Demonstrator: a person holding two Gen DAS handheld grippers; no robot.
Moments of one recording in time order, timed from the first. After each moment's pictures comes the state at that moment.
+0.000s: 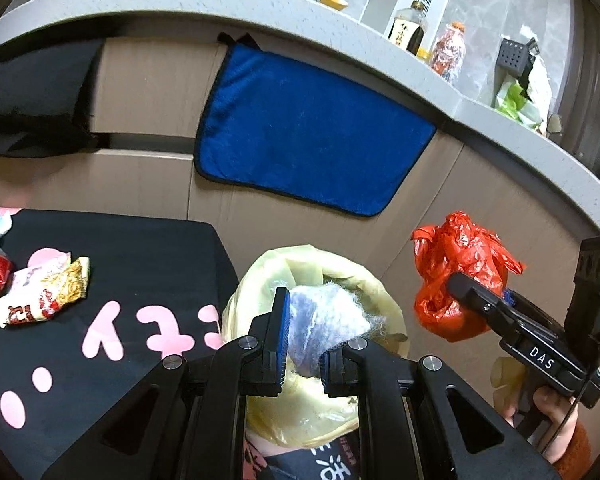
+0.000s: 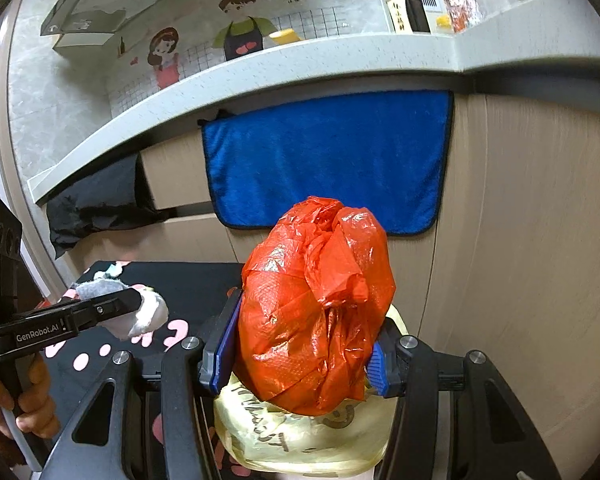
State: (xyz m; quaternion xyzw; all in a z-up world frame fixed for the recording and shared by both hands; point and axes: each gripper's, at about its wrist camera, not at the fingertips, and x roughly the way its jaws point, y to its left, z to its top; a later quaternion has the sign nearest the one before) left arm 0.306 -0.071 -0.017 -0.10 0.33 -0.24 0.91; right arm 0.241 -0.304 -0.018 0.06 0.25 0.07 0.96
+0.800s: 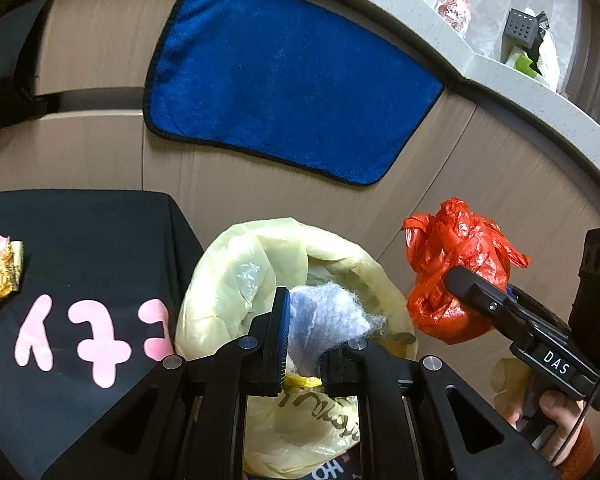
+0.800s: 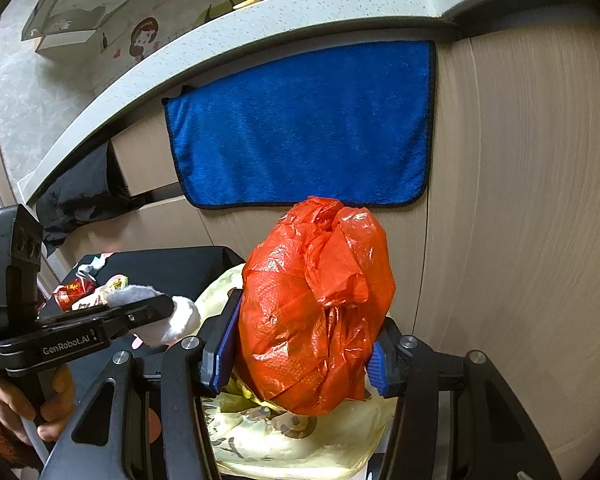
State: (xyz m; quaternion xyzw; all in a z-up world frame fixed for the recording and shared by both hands) left arm 0.349 -0.123 -0.067 -0.10 0.37 -0.27 0.89; right arm 0.273 -0.337 -0.055 0.08 0.28 0.07 0.95
